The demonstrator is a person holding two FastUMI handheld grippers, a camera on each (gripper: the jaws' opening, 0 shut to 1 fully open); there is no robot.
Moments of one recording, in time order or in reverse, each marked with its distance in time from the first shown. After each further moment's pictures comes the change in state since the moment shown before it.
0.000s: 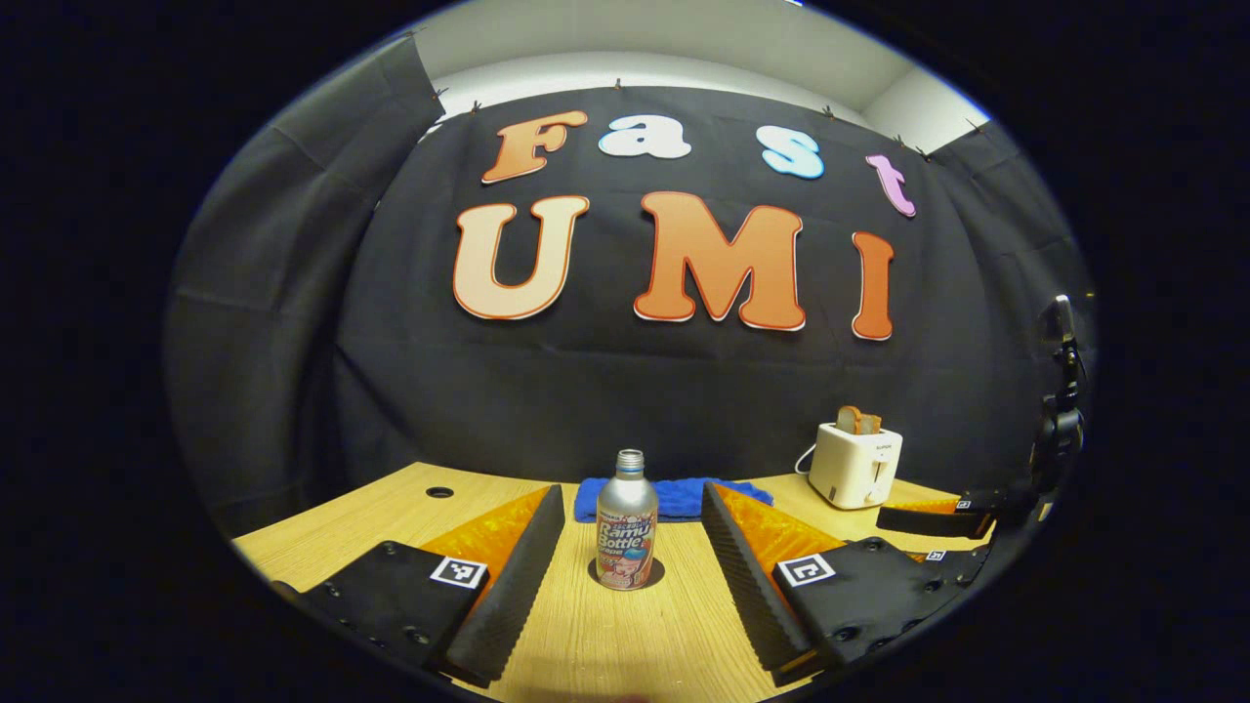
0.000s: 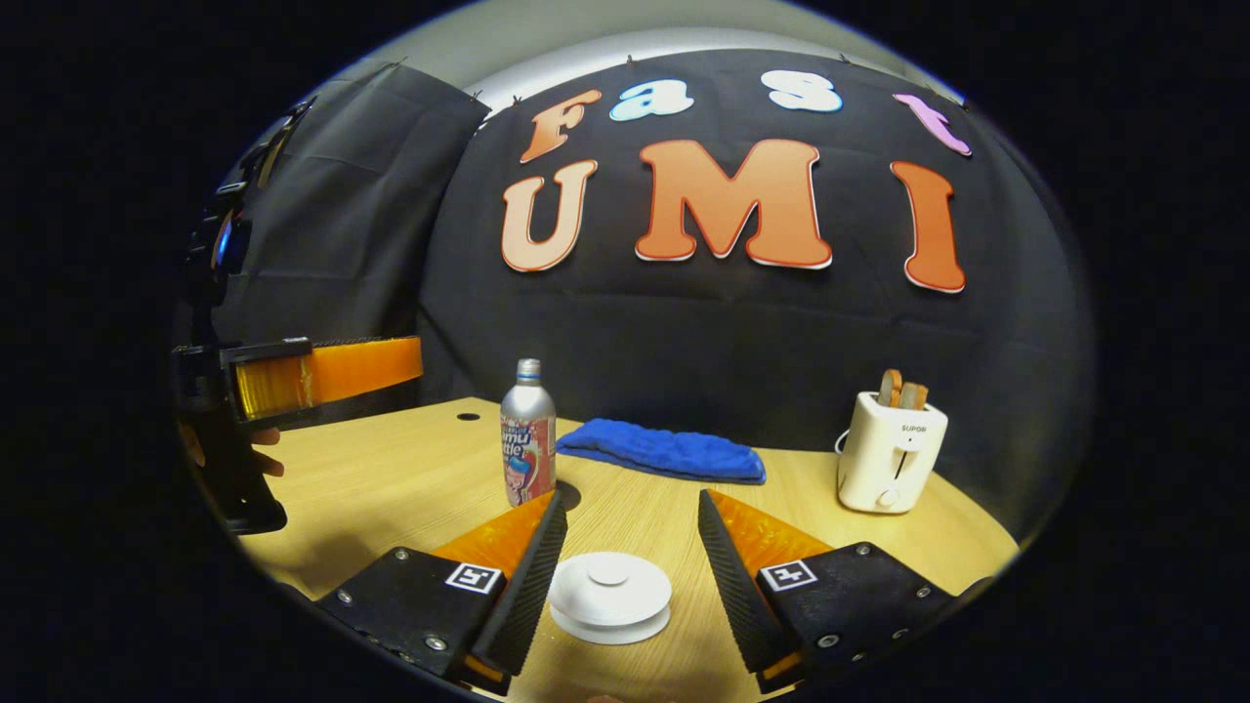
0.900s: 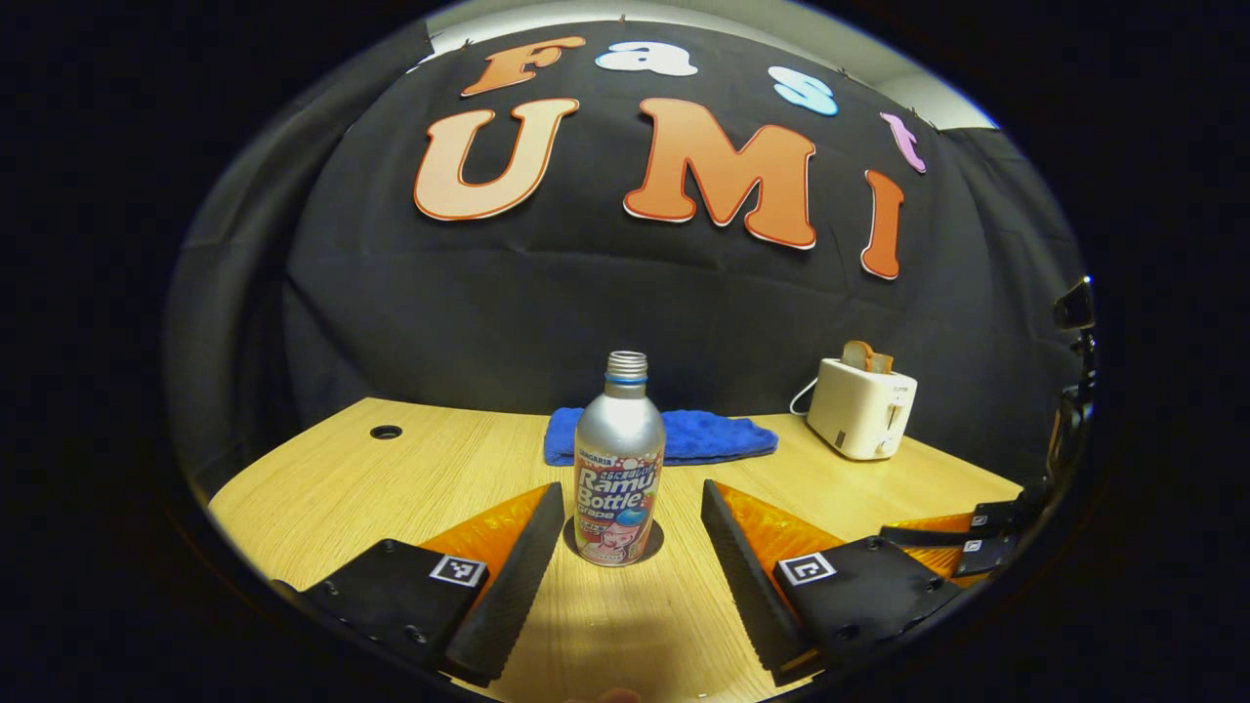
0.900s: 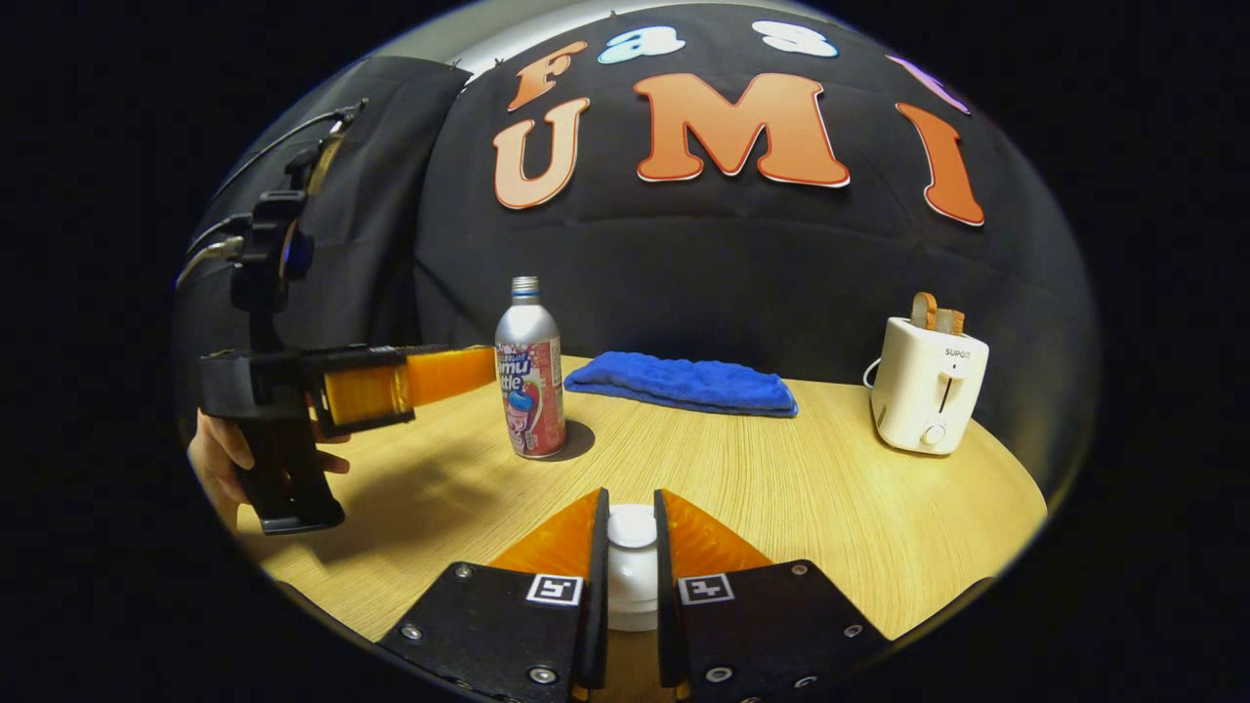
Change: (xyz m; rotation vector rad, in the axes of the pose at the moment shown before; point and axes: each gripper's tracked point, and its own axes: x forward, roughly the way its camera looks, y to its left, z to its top) left arm 0.067 0.001 -0.099 -0.038 0.235 -0.102; right arm 0.030 0.029 -0.080 0.052 0.225 0.054
